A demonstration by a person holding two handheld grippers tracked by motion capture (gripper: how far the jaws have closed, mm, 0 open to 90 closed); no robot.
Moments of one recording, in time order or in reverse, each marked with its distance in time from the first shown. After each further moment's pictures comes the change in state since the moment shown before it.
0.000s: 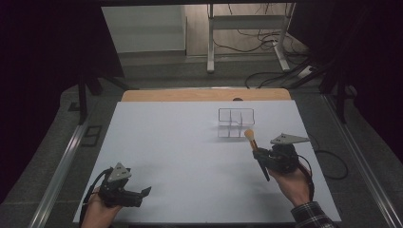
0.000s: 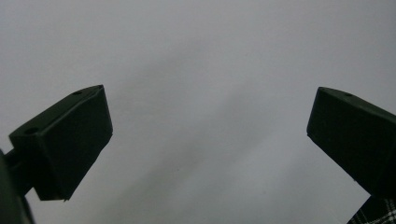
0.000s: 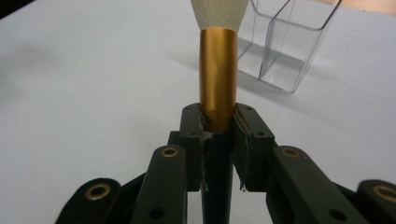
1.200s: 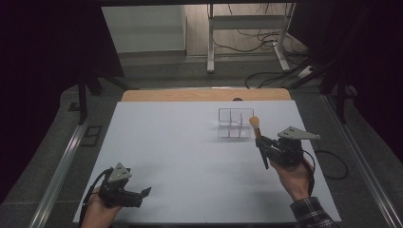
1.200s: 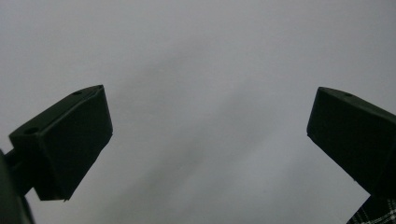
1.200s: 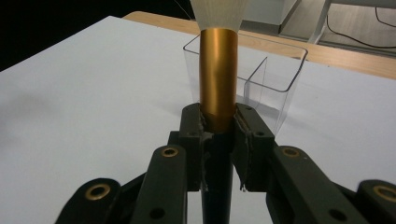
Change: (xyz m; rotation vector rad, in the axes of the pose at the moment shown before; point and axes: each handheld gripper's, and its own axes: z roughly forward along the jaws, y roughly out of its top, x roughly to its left) left arm -0.001 0.000 0.000 0.000 0.005 0.003; right arm -0.006 0.015 -0.011 -0.173 -0.033 -0.004
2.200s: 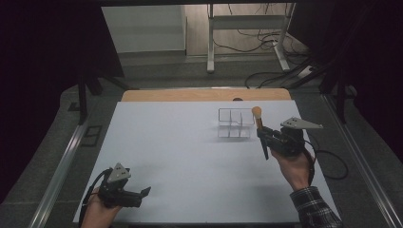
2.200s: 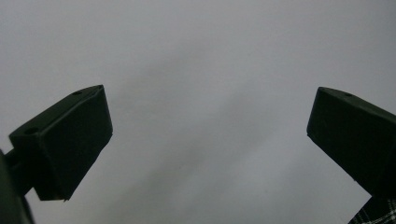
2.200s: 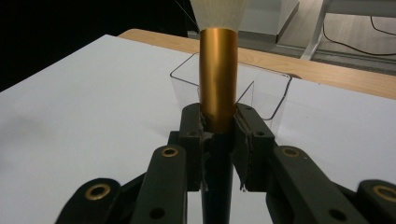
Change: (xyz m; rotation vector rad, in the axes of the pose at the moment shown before) left arm 0.000 -0.001 -0.001 -0.006 0.009 -0.005; right arm -0.016 0.018 0.008 -0.040 0.001 0.024
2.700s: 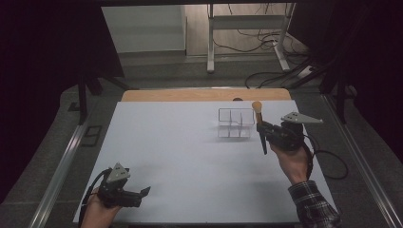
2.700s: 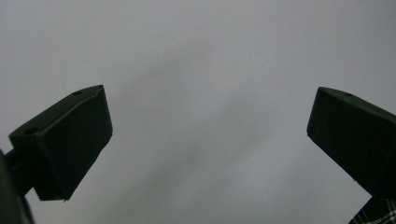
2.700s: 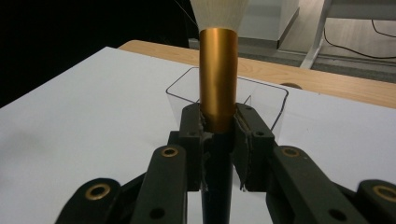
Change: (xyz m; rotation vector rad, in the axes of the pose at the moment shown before) left arm 0.001 -0.001 -0.001 -0.002 0.000 -0.003; right arm -0.008 0.010 0.007 -0.027 0.010 0.024
